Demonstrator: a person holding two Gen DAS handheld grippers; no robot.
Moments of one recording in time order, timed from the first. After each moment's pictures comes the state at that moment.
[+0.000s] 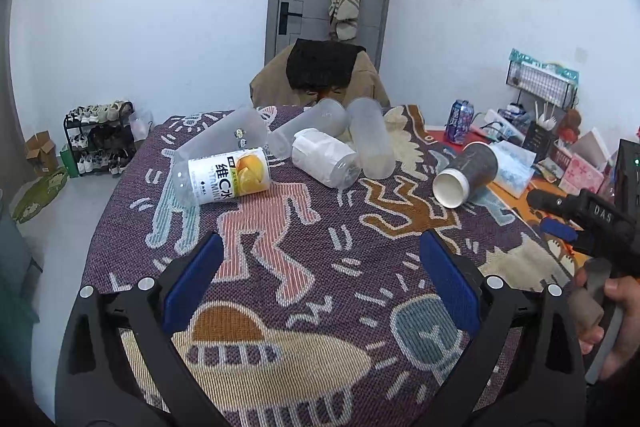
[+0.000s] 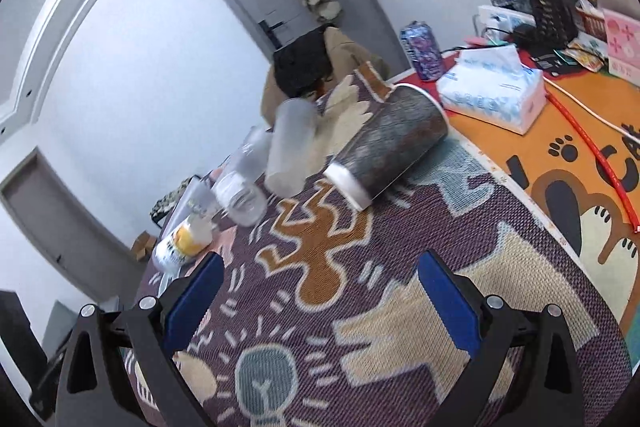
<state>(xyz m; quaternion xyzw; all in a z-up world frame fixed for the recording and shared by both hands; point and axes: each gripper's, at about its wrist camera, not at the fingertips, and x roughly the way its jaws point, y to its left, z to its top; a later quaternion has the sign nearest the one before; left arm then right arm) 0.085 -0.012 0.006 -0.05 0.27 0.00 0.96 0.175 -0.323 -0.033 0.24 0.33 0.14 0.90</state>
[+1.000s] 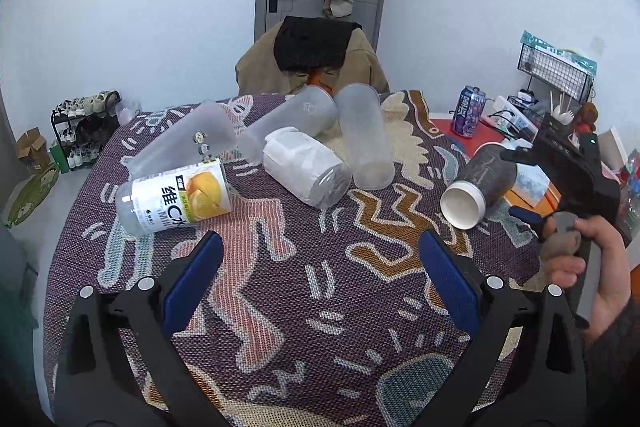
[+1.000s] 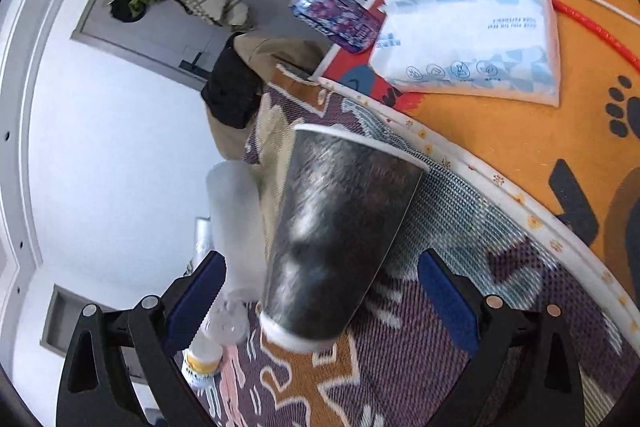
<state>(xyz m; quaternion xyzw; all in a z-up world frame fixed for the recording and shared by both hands) 0.174 -0.036 -0.005 -0.04 0.32 -0.01 0.95 0.339 -0.374 -0.093 0.44 0.38 0.08 0.81</state>
